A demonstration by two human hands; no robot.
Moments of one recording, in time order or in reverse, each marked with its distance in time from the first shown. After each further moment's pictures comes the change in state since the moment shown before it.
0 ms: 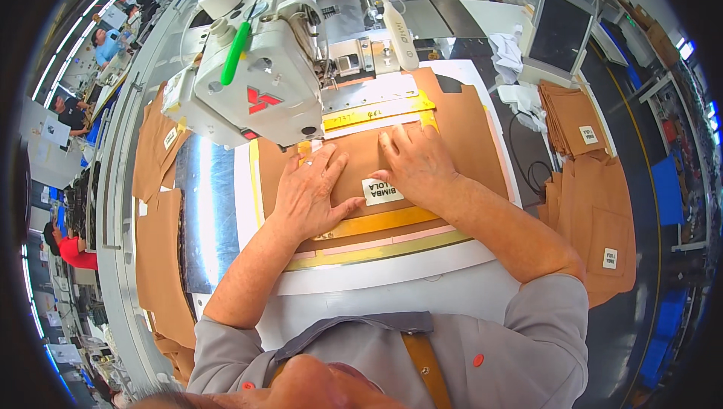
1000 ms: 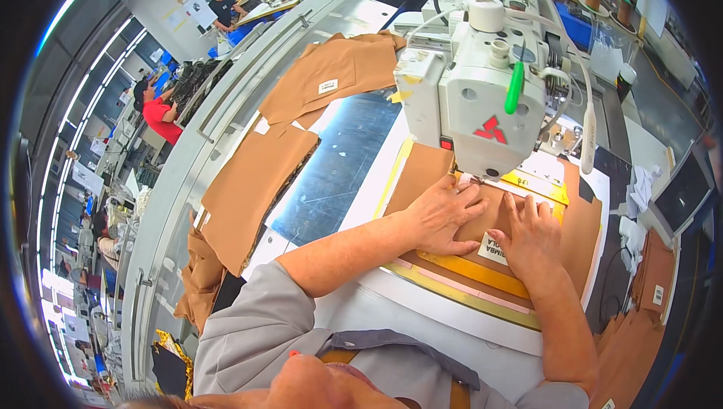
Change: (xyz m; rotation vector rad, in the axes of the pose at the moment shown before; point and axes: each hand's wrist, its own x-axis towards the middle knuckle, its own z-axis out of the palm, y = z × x) left_hand -0.014 -0.017 -0.012 0.037 -0.010 0.075; right_hand 0.023 -0.025 -0.008 0.038 -0.015 -0.081
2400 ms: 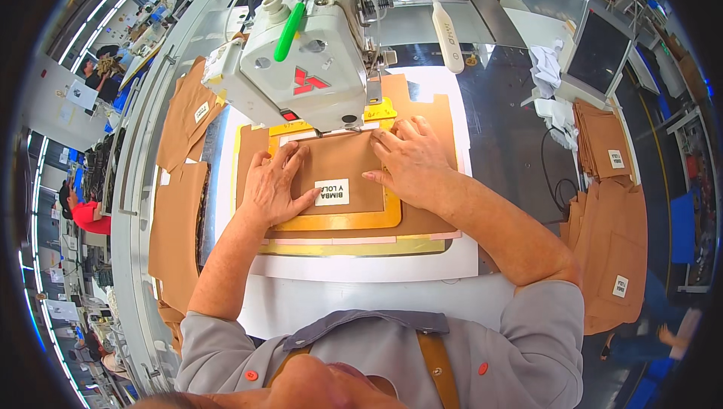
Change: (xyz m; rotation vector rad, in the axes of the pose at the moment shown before) left_hand -0.054 -0.050 -0.028 0.230 -0.198 -0.268; right_hand 0.015 -0.006 0.010 0.188 -0.013 -0.082
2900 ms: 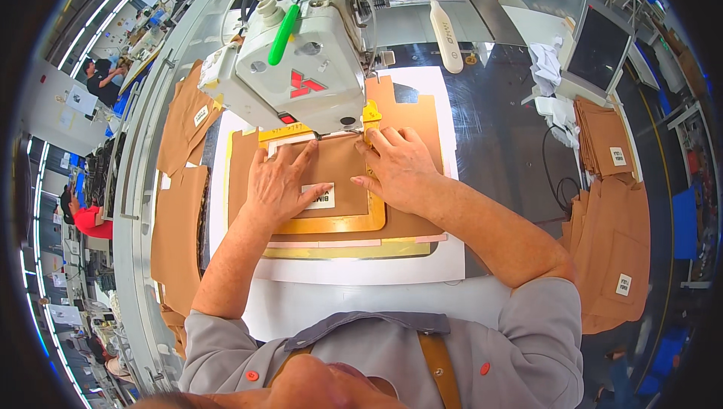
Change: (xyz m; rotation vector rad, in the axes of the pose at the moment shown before) left_hand 0.015 0.021 -0.018 0.160 -0.061 -0.080; right_hand 0.005 -0.013 0.012 0.083 0.070 -0.010
